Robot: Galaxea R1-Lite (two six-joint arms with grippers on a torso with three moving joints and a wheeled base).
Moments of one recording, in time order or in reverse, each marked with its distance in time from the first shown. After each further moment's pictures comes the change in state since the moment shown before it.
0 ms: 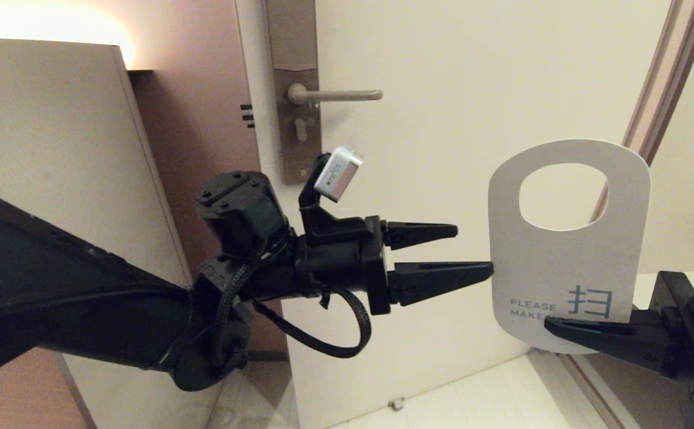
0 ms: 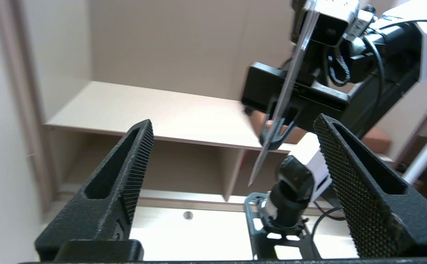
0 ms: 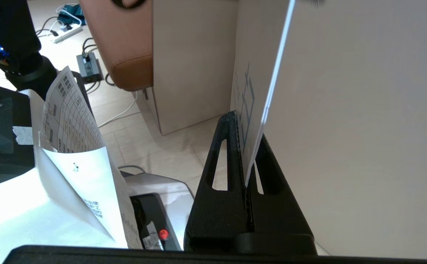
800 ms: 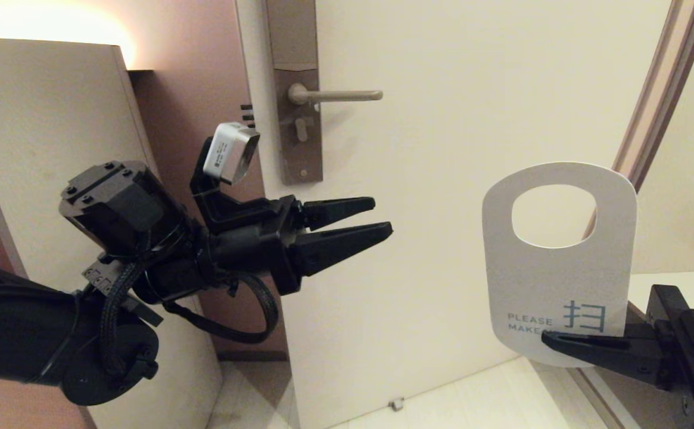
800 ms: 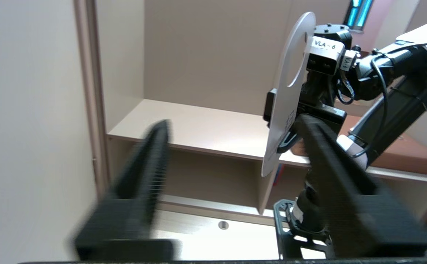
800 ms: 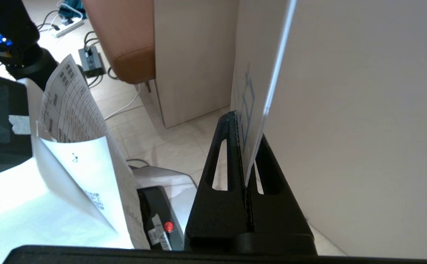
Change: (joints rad) left arm 0.167 -0.169 0.201 -0.090 0.006 0.006; right arm 0.000 0.001 0.033 0.000 -0.003 0.000
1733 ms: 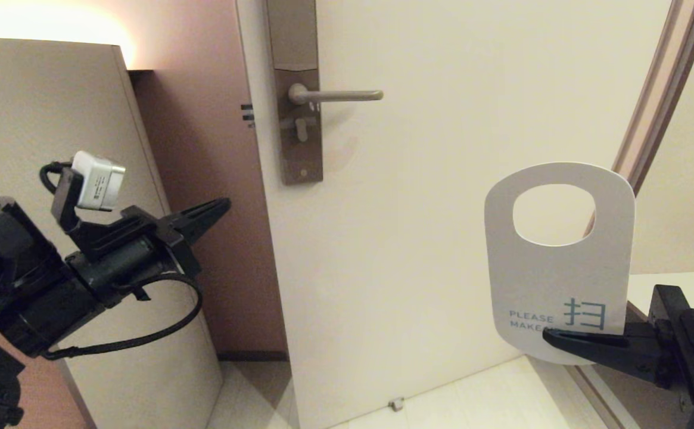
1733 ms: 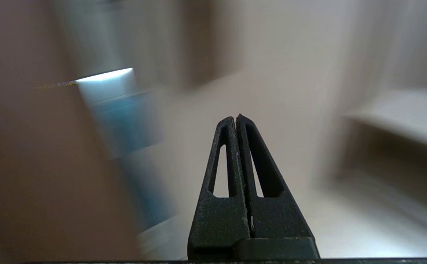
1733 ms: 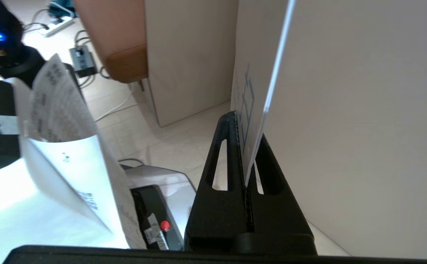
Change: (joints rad) left arm 0.335 -0.220 0.305 0.137 0.510 0.445; right arm -0.001 -0.004 0.006 0.000 -0.035 0.000
